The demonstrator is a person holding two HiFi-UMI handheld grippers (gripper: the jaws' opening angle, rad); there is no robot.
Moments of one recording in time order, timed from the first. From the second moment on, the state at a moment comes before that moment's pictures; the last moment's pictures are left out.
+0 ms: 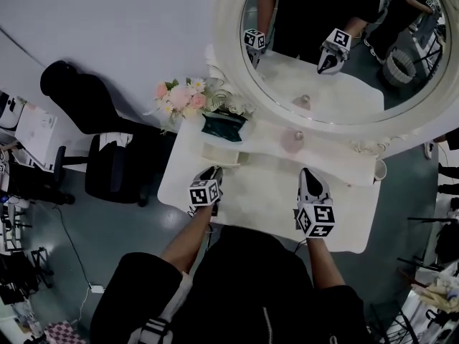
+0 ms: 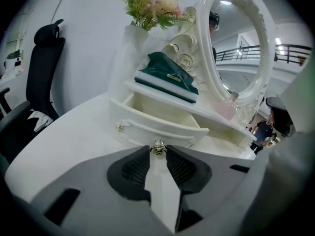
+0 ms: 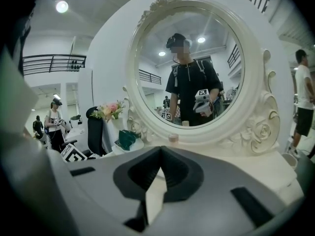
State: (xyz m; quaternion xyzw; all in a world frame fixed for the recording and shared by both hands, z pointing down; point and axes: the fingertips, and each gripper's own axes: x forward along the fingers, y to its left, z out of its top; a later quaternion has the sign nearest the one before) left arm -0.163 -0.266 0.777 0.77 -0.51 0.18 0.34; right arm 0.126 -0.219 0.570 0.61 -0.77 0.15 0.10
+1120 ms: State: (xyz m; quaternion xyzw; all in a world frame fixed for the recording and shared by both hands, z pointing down) left arm -0.160 -0.283 0.765 0.77 -0.51 0.16 0.35; right arm 0.129 -0.218 0.570 0.62 -0.76 0.16 0.09
